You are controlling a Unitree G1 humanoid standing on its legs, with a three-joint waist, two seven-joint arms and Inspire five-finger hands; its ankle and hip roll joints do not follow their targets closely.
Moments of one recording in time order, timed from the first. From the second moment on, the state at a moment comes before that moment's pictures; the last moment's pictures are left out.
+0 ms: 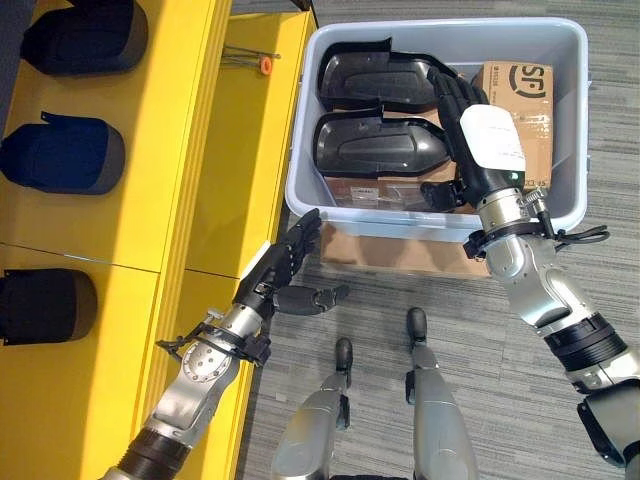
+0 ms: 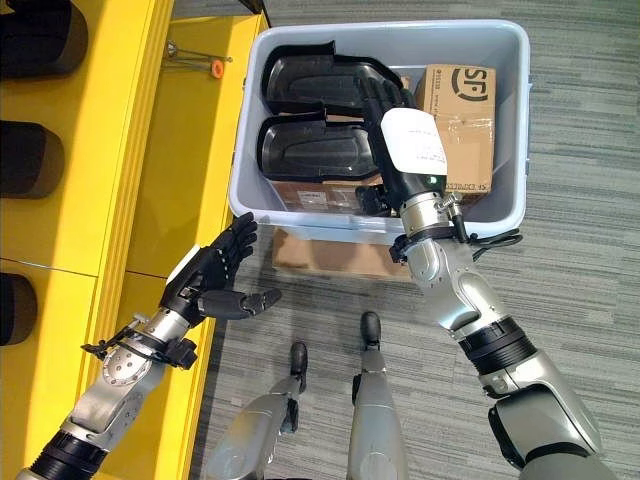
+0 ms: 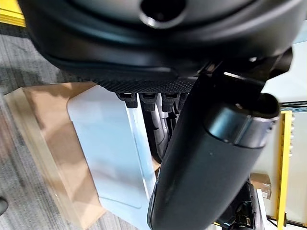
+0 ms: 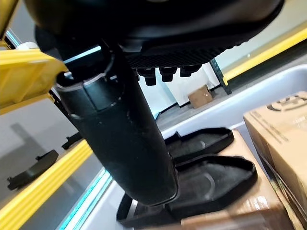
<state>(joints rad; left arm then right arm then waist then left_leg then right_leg) -0.10 0.56 -0.27 -0.05 -0.47 -0.16 -0.08 -0.72 -0.70 0.42 0.12 -0.46 0.11 -0.26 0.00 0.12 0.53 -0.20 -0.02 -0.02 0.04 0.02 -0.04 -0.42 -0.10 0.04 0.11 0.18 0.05</state>
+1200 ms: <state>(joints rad) -0.08 0.57 -0.27 -0.22 -0.51 -0.13 -0.02 -0.80 -0.71 0.39 -0.03 -0.50 0.15 -0.34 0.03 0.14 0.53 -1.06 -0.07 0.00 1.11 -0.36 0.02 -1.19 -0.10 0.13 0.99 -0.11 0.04</state>
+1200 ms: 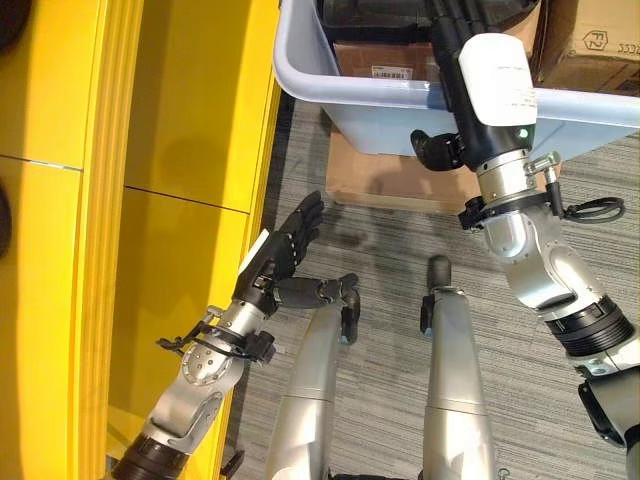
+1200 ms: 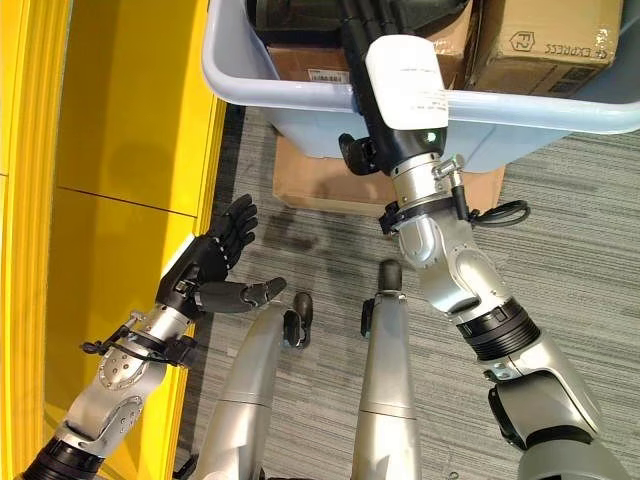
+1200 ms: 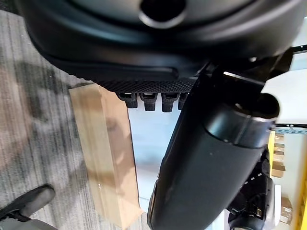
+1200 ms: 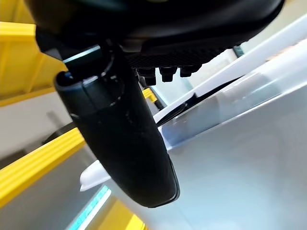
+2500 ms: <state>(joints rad) -0.03 0.61 -0.28 -0.23 -0.51 -0.11 -0.10 -0.66 -0.51 0.21 -0.24 0.51 -0.20 -0.46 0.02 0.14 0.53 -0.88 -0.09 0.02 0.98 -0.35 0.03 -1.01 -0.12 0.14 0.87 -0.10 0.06</state>
